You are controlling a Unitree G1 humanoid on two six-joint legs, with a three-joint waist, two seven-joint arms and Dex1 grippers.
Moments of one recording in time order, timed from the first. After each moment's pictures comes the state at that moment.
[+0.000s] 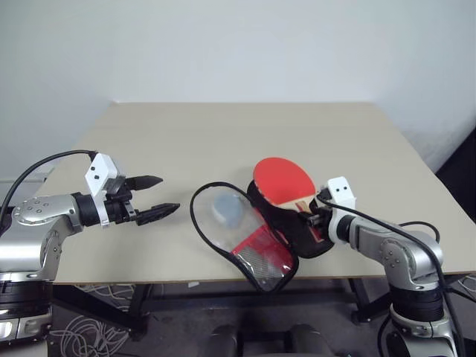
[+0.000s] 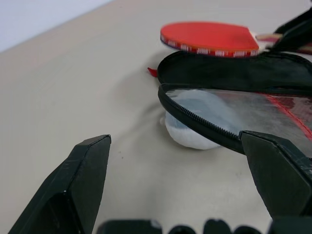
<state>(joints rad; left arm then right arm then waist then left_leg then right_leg) -0.25 0.90 0.22 0.04 -0.48 0.41 -1.13 -0.34 -0.29 0.00 -0.41 0.41 1.29 0.27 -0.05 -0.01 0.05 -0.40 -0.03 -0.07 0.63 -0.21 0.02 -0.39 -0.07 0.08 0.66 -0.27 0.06</state>
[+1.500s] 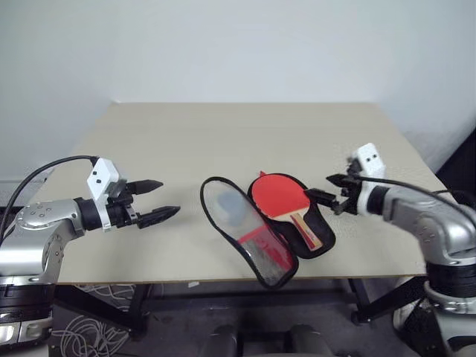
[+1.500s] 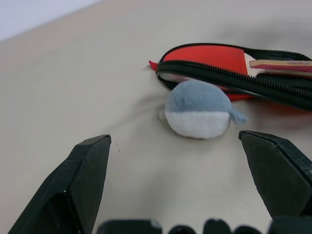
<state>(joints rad) -0.20 0.89 0.22 0.03 -0.49 0.42 -1.11 -0.50 -0.64 -0.07 -0.30 0.50 1.08 0.66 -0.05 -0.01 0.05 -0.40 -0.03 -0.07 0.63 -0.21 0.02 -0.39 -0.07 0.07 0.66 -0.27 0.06</state>
